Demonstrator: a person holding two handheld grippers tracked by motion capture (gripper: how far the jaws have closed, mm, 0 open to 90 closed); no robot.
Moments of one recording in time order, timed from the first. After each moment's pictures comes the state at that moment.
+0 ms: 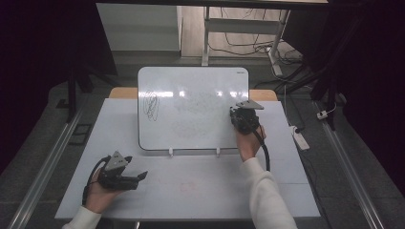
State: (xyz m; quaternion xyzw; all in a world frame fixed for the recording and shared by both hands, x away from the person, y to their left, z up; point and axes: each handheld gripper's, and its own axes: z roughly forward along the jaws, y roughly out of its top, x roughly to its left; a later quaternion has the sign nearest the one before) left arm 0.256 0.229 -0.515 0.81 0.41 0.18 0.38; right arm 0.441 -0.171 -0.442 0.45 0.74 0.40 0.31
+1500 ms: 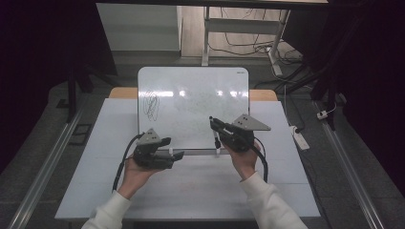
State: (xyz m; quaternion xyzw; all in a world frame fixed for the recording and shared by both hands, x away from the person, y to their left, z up) left arm 0.306 0.133 -0.451 0.79 0.35 0.11 0.48; right arm 0.356 -0.149 -0.414 0.28 0.74 0.58 0.22
